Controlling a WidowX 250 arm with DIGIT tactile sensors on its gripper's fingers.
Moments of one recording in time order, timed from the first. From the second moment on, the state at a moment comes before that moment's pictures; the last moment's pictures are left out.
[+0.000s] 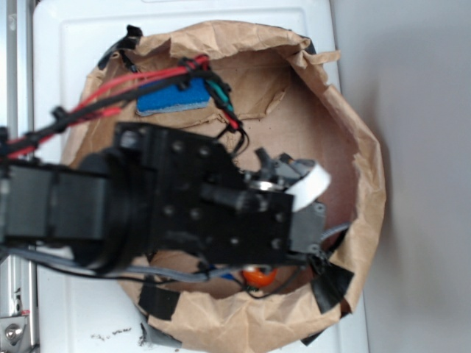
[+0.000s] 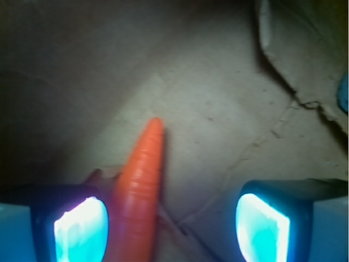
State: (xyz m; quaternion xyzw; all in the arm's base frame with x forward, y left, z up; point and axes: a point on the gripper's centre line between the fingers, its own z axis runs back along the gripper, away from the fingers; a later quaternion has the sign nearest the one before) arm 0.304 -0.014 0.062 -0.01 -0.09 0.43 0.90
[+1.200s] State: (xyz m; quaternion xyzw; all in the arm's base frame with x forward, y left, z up) arm 0.321 -0.016 0.038 -0.02 0.01 0.42 0.91
